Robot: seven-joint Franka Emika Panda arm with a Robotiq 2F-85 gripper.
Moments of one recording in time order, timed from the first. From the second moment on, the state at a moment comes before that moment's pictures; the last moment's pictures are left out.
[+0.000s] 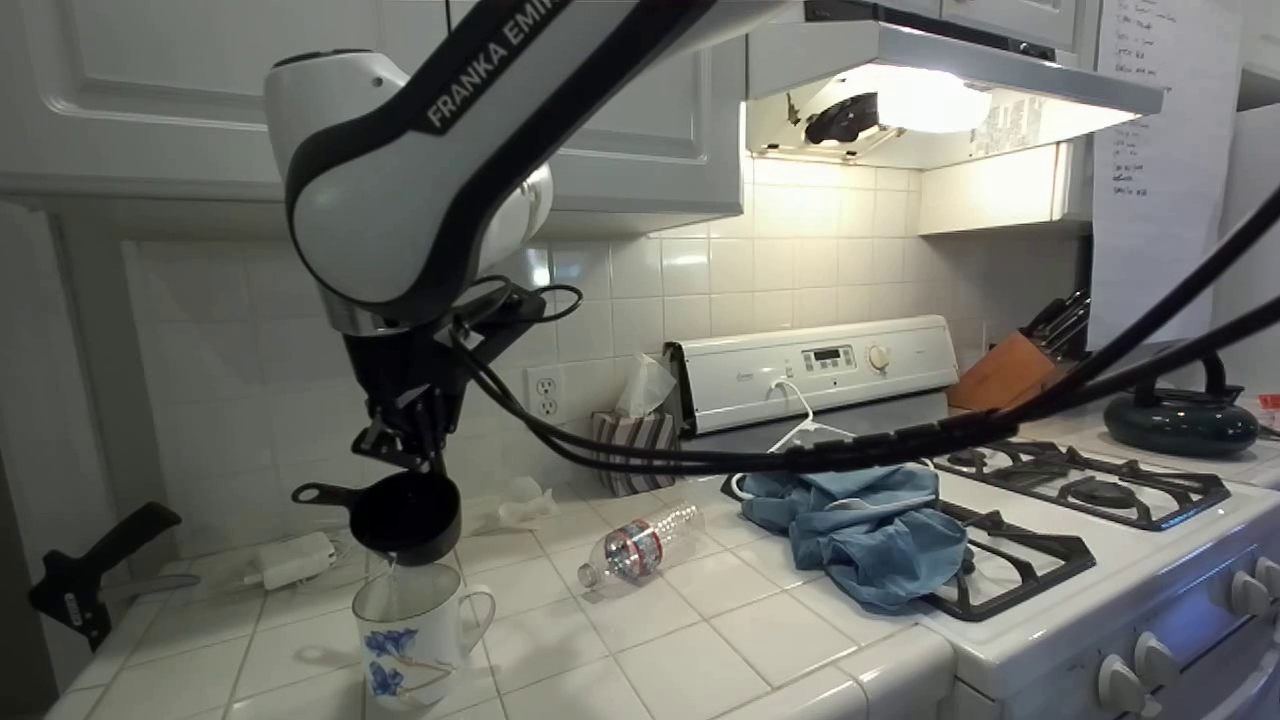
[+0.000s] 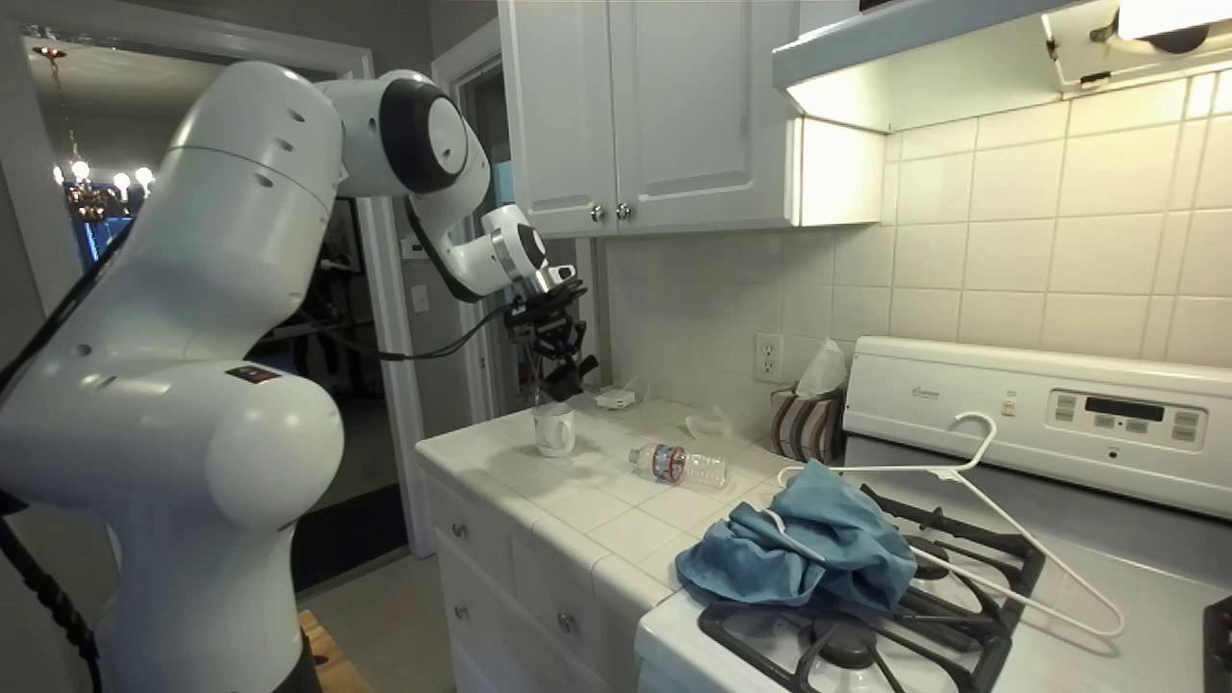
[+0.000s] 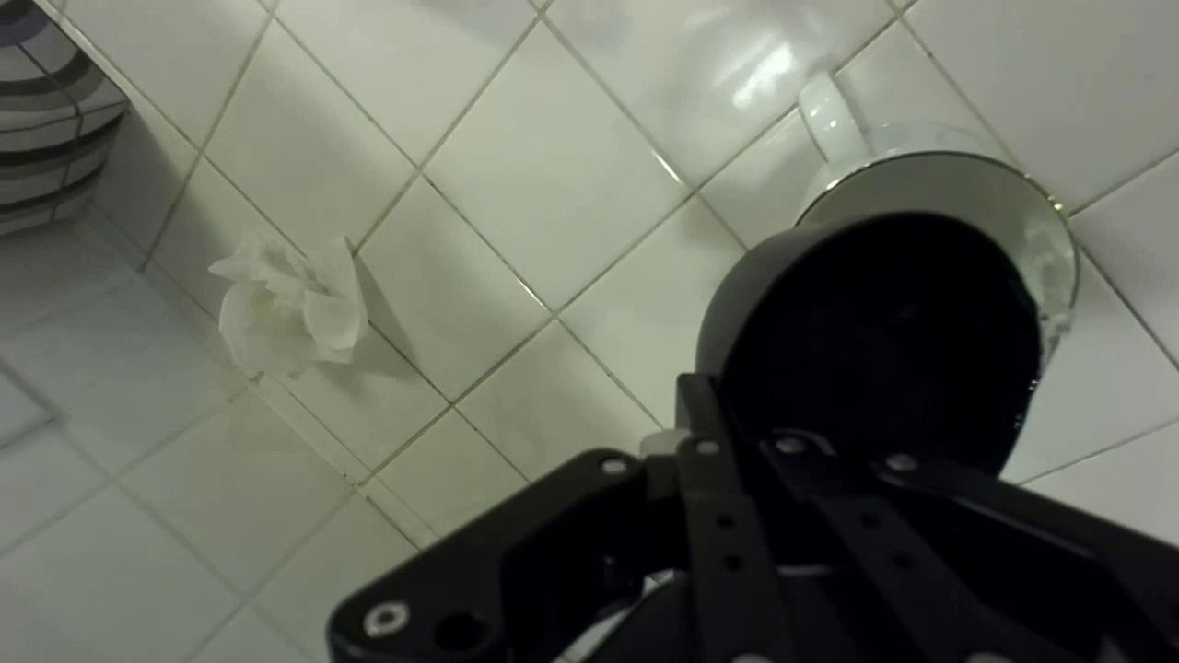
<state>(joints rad) 0.44 0.53 0.07 -1.57 -0.50 2.27 0.12</state>
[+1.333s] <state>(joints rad) 0.46 0.53 0.06 -1.54 -0.58 2.20 0.19</state>
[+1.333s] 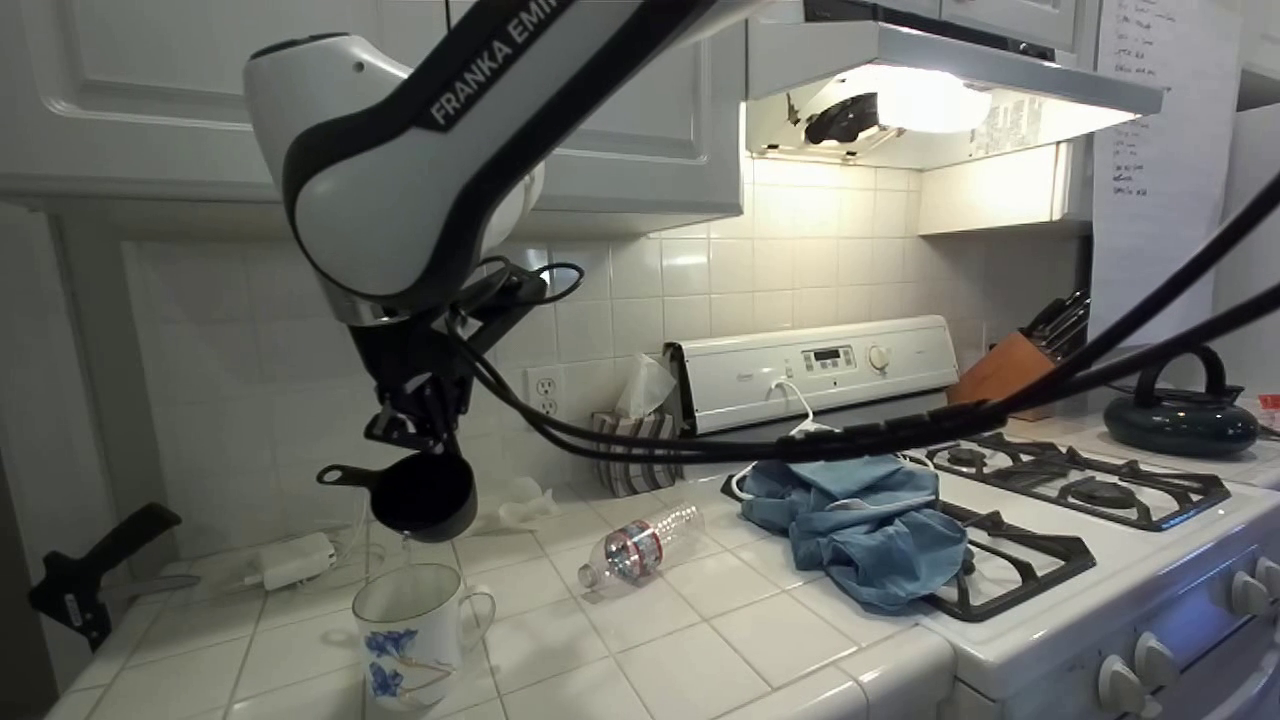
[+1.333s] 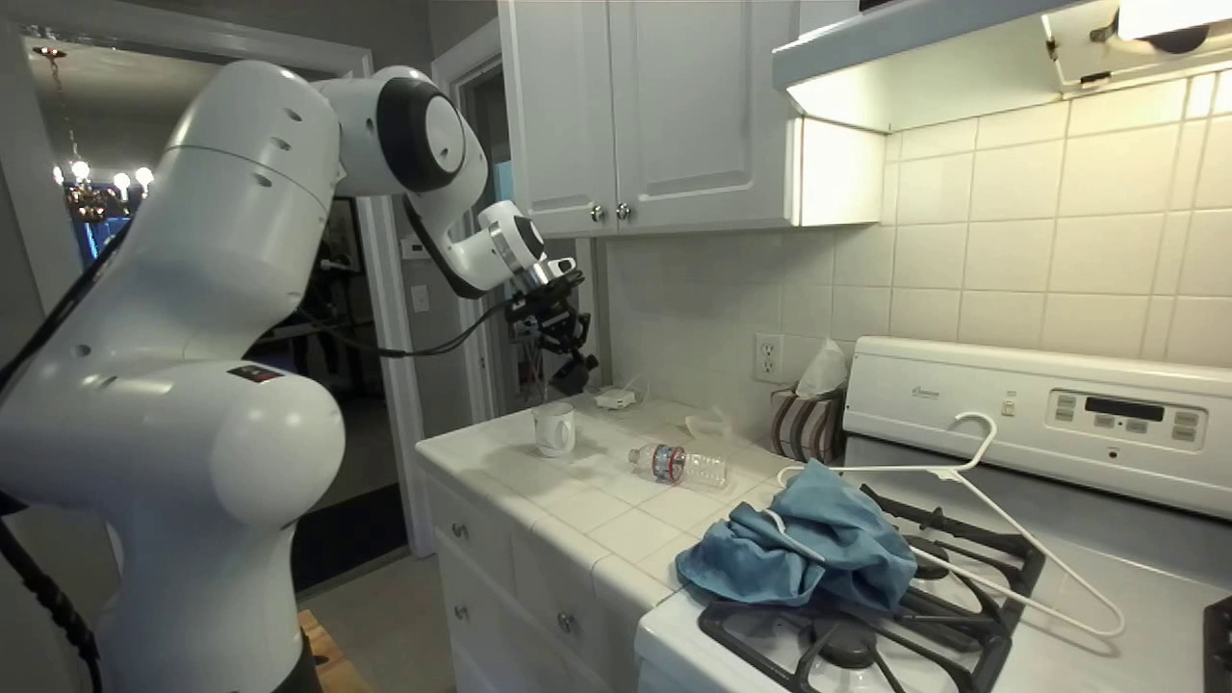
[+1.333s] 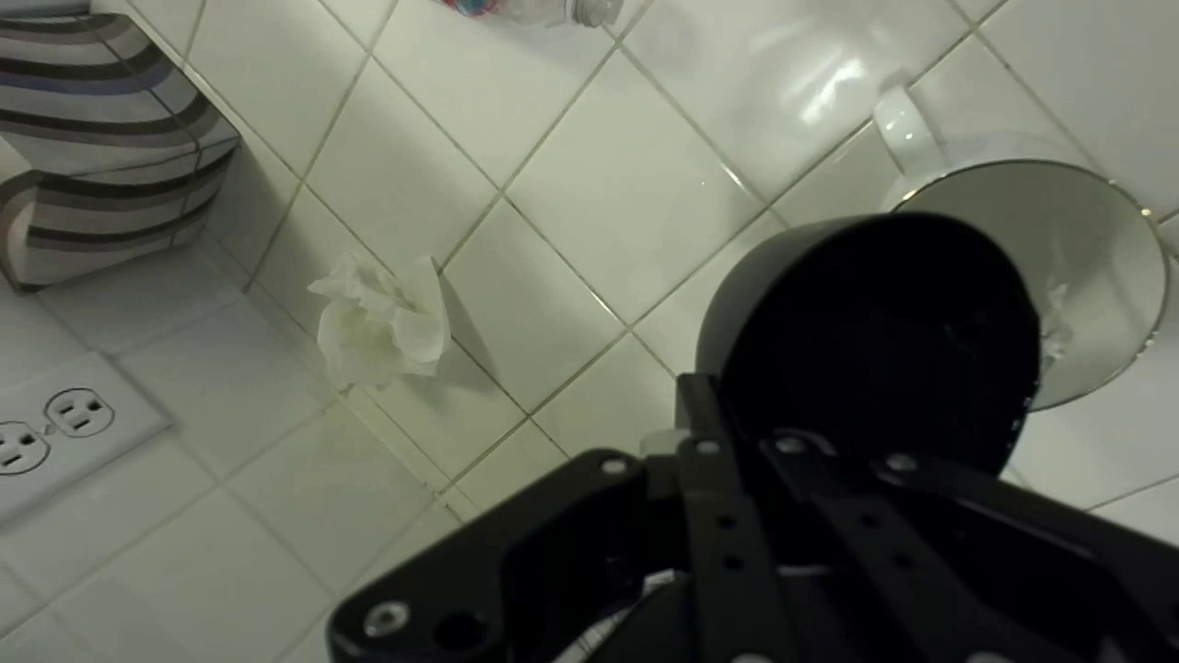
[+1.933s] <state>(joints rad) 0.48 0.54 0.06 -1.51 -0.66 2.14 0.25</state>
